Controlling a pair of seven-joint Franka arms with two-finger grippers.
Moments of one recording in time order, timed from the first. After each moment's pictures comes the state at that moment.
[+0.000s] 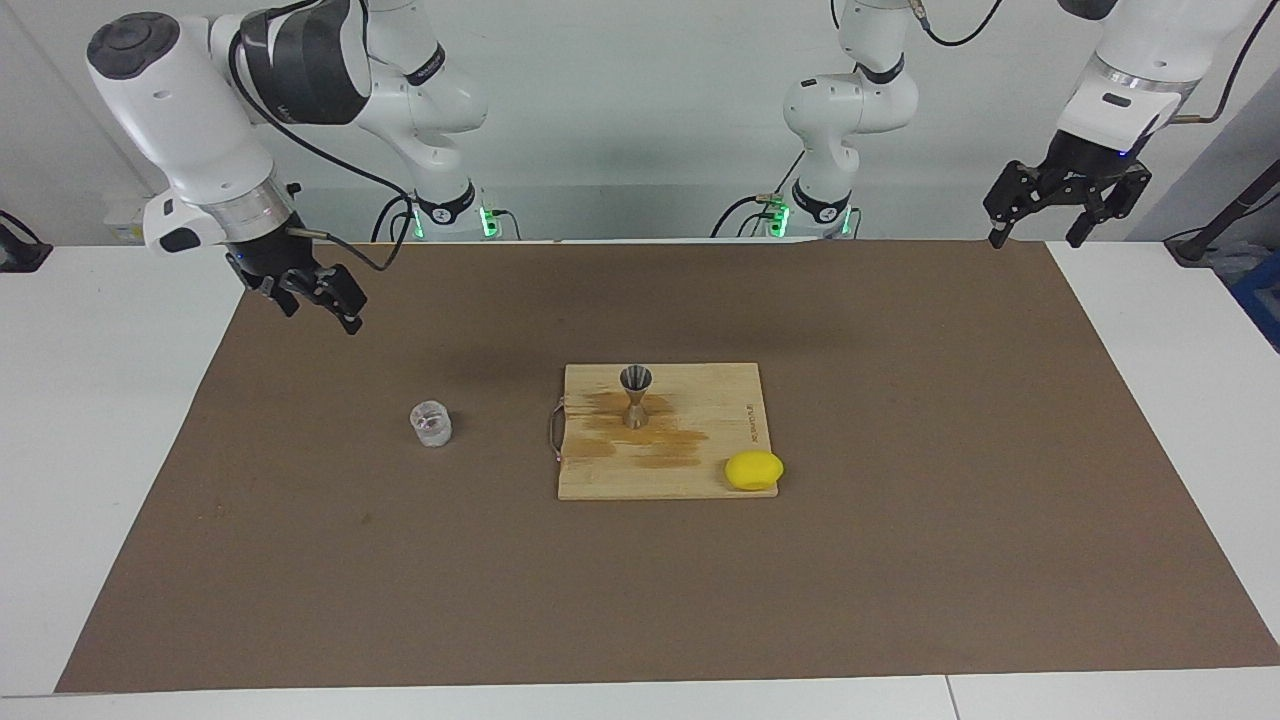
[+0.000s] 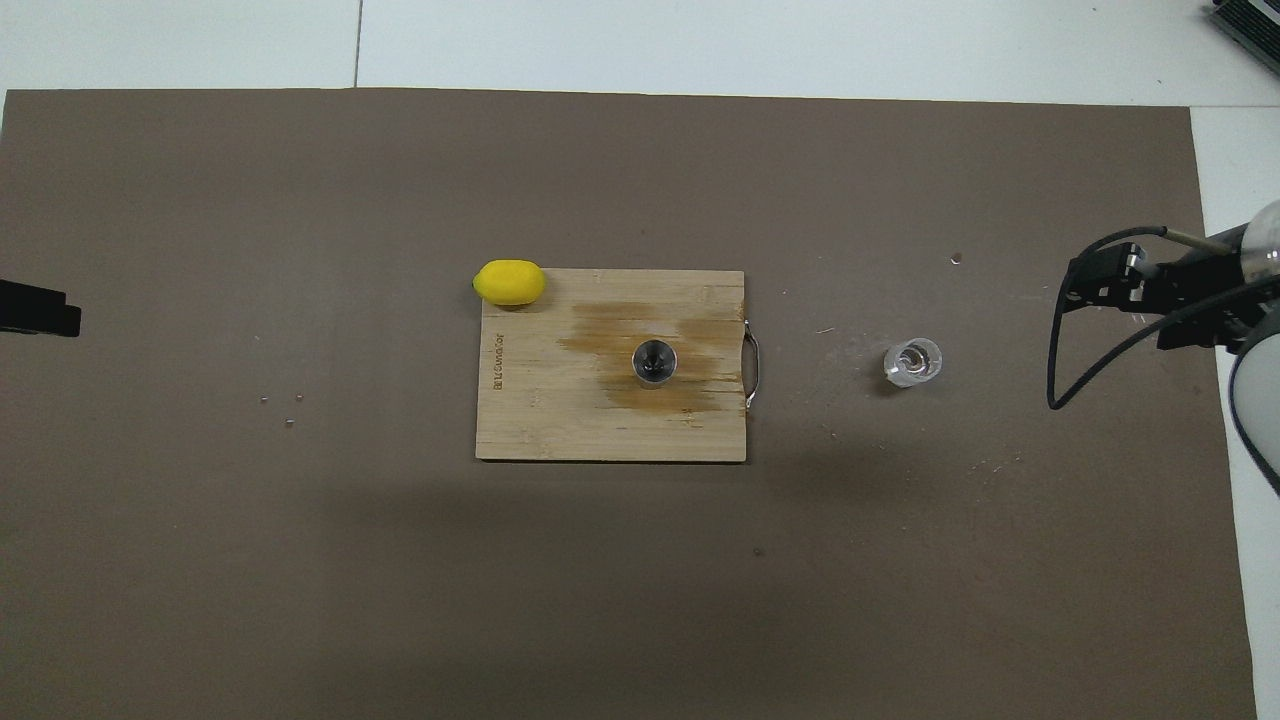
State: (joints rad) left arm 0.01 -0.07 -0.03 -1.56 0.01 1.57 0.08; right arm 0.01 -0.01 -0.03 -1.70 0.02 1.70 0.32
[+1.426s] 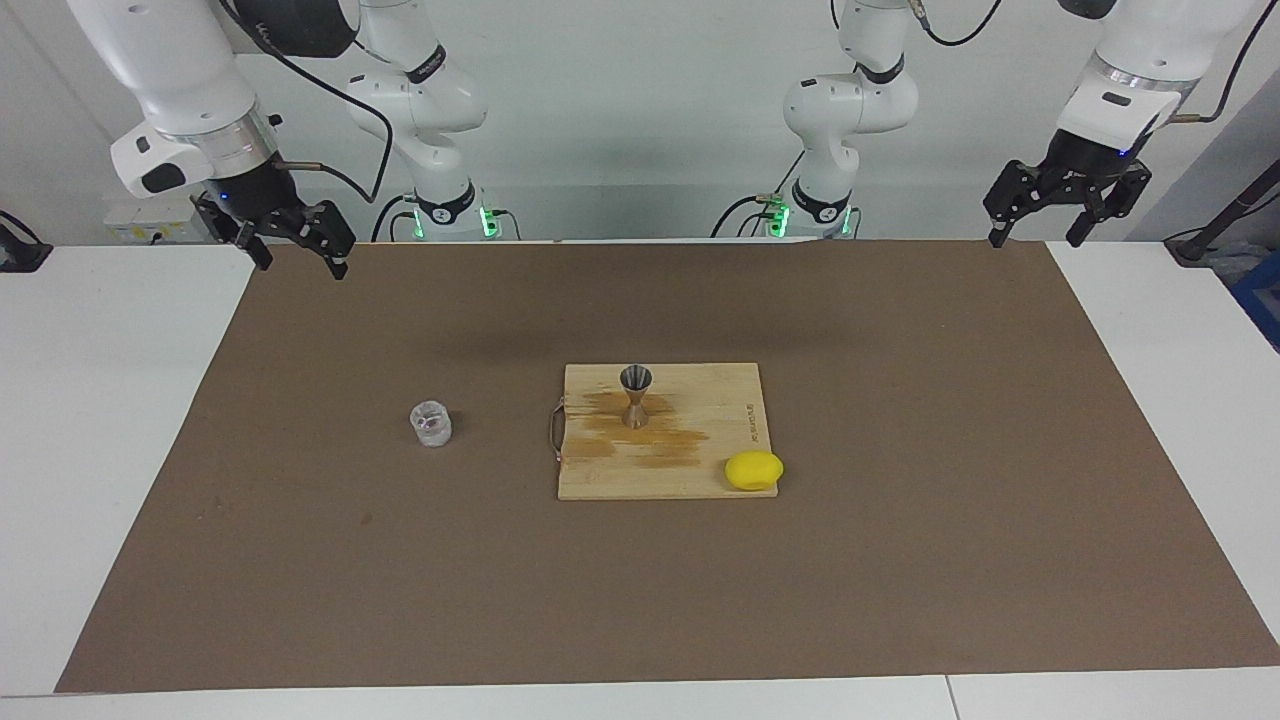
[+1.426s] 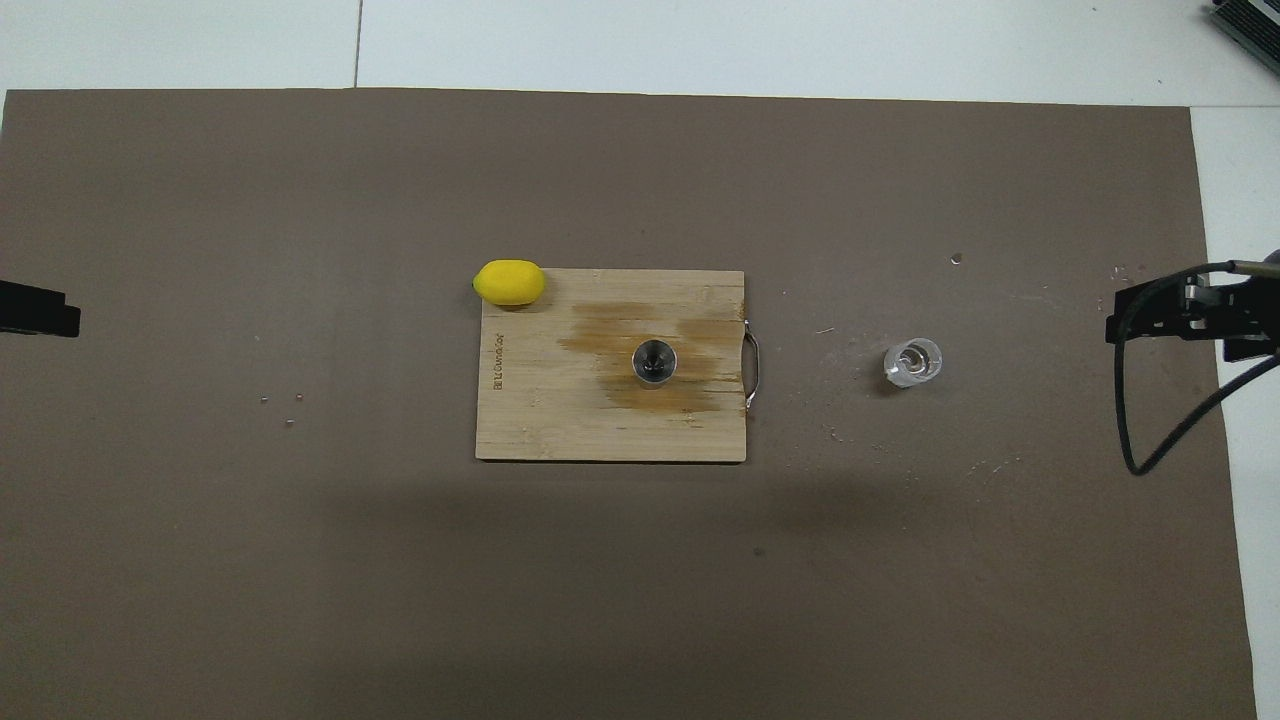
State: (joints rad) left arm 0.01 -0.08 -0.03 -1.56 0.01 1.57 0.08; right arm 0.02 -0.03 -0.03 -1.60 -0.01 1.56 0.17
